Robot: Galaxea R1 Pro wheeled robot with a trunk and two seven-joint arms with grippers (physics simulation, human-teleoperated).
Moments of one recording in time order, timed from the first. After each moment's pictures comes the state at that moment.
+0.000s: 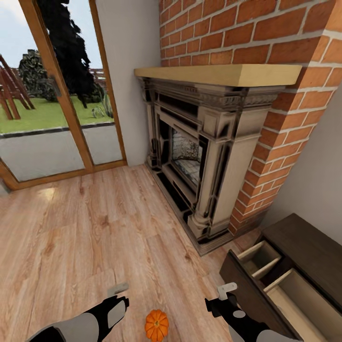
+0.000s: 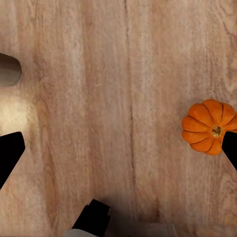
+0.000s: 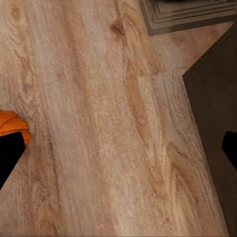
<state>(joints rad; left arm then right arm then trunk) -0.68 -0.08 -0.70 -0.06 1.00 0.08 0.44 -0.60 0.03 0.46 -0.07 -0.24 -0.19 -0.02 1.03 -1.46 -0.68</state>
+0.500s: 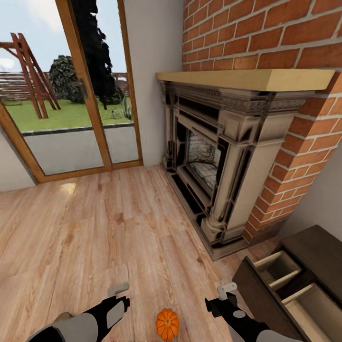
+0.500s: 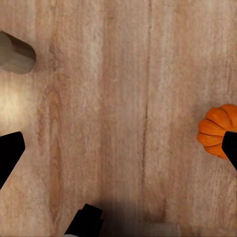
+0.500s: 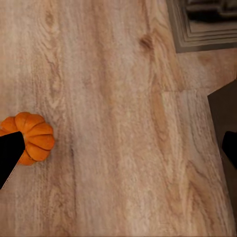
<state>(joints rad) -0.68 -0.08 -0.70 -0.05 1.00 0.08 0.39 -0.60 0.03 0.46 -0.07 -0.24 -0.19 -0.02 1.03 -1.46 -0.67</state>
